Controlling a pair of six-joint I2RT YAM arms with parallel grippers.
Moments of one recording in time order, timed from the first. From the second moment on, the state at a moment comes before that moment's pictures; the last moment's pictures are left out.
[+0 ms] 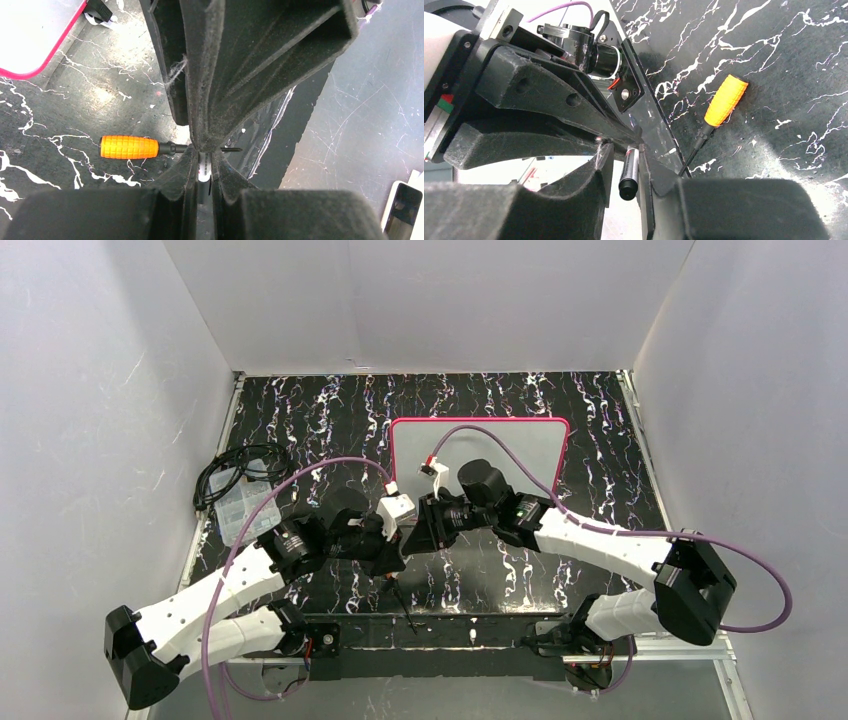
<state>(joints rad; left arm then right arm) -0.87 0.89 0.76 -0.60 0.36 -0.09 0.96 1.32 0.86 -0.01 -0.60 0.65</state>
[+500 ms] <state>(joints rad) -0.87 0.89 0.76 -0.59 0.35 -0.10 0.96 1.23 0.86 -0.13 -0.49 0.59</state>
